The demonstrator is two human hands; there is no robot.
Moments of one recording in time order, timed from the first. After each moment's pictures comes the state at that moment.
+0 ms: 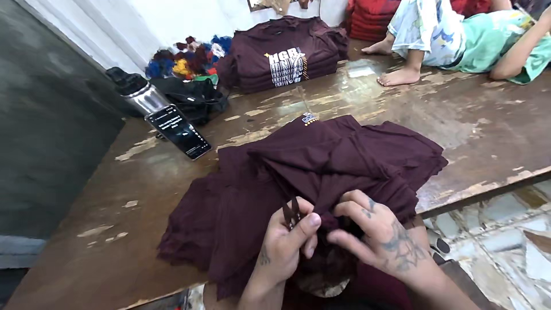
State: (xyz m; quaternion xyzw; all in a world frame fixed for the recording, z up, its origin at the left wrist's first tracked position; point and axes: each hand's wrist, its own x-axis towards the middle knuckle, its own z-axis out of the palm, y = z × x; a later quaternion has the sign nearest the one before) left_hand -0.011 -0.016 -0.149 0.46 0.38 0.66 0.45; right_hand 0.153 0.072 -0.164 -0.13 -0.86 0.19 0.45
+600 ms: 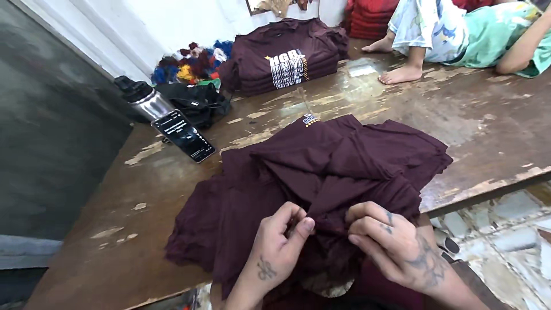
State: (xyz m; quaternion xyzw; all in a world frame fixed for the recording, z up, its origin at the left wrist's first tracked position) left_hand -0.031 -0.027 -0.140 0.62 0.57 0.49 0.21; right_hand 0.171 0.070 -0.165 -0.08 -0.86 0.21 0.45
